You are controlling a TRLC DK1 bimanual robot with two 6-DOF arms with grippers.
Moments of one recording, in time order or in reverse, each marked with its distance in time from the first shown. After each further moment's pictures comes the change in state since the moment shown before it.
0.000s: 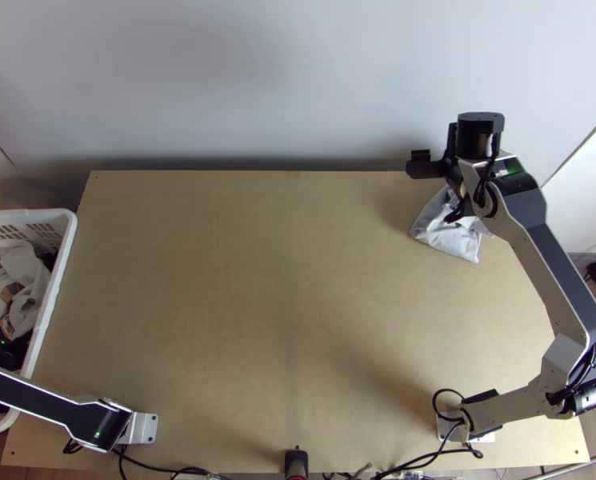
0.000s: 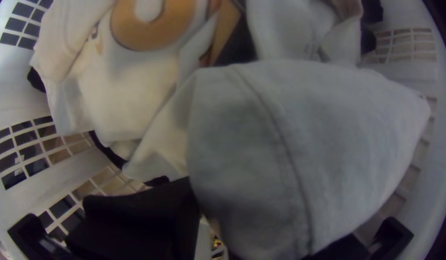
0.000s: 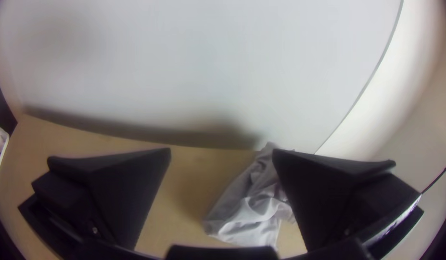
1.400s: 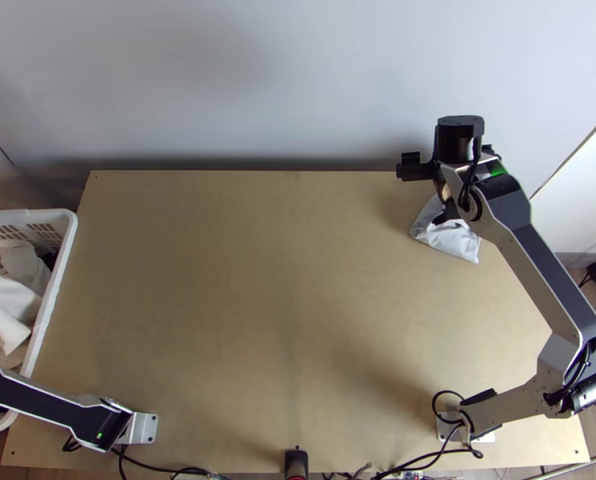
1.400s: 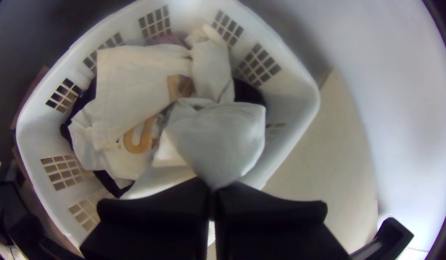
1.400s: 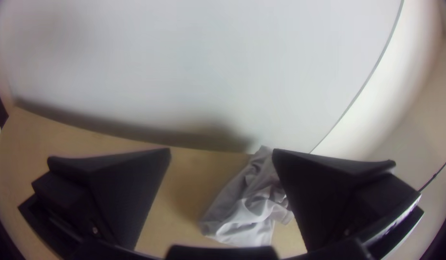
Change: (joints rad) left arm -0.072 -0.217 0.608 -0.573 0.270 -0.228; right arm 0.068 0.011 -0.004 0.016 0.123 -0.018
